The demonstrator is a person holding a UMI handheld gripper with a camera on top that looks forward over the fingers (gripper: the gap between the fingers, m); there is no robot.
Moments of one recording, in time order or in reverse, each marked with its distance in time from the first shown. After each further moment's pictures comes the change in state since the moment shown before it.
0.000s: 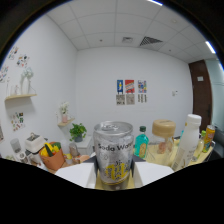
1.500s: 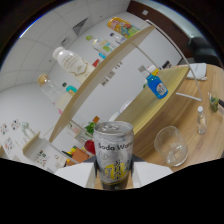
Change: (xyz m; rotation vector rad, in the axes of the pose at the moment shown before) arm 0.101 0.220 -0.089 -0.153 -0.149 0.787
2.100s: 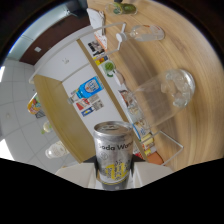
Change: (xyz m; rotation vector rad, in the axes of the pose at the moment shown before) arm 0.005 -0.051 -0.003 0.060 -0.290 1.215
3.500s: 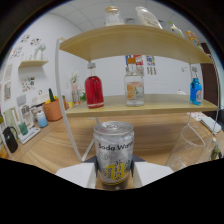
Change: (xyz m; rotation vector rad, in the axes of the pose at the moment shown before) arm 0.170 -0.009 0.025 -0.213 0.365 -1.967
